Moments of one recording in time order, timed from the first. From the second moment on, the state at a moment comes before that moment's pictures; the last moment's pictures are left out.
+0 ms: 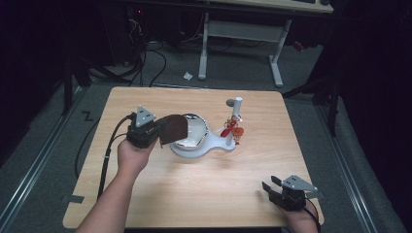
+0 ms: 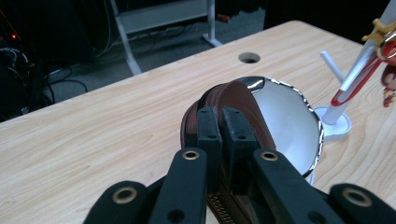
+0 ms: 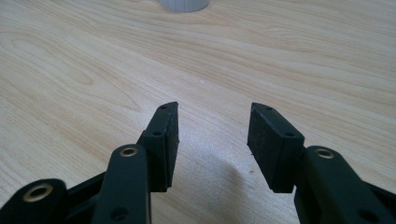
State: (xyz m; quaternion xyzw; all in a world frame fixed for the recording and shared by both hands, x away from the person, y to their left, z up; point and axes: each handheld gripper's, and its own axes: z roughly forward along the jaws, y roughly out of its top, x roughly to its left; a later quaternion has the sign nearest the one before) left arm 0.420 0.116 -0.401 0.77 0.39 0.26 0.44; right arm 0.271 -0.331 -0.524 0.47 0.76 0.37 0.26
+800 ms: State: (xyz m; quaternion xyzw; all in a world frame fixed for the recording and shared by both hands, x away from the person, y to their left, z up) left arm 0.427 0.095 -0.402 0.77 0.41 0.26 0.40; right arm 0.270 -0.331 -0.522 0.46 0.76 0.38 0.26
